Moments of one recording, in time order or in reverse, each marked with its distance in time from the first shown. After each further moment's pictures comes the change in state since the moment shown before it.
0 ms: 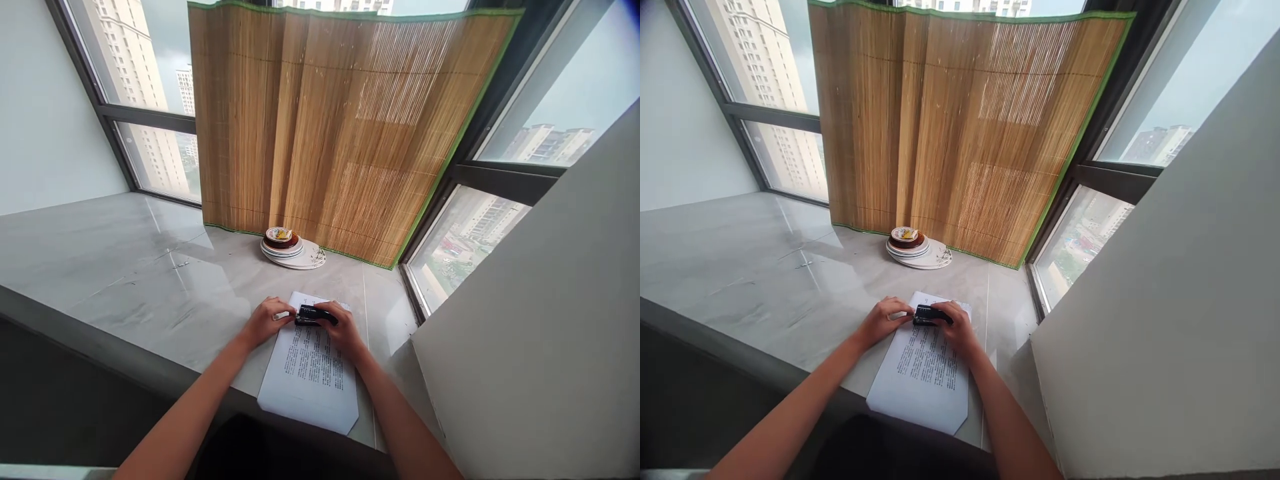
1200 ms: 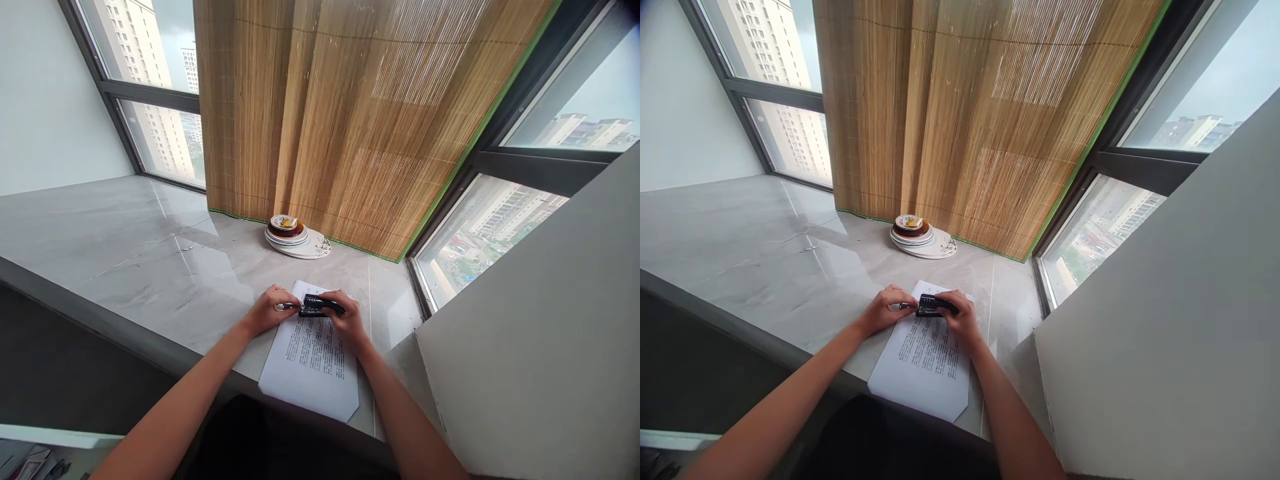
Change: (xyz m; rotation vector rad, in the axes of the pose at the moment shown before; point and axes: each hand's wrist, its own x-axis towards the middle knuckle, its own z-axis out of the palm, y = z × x) left_hand 0.001 0.010 0.000 -0.042 0.026 0.079; right_hand 0.004 -0.015 -0.004 0.102 0.101 0.021
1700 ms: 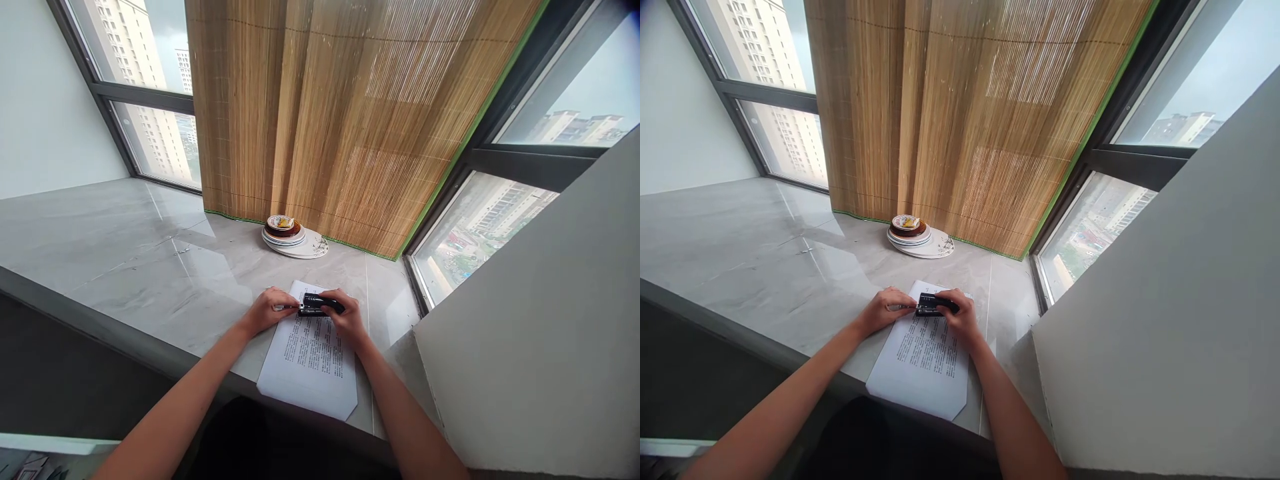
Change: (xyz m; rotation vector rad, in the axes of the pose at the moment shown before) left_hand 0.000 -0.005 0.000 -0.029 -0.051 0.008; right_hand -0.001 0.001 -0.003 0.026 0.013 0.050
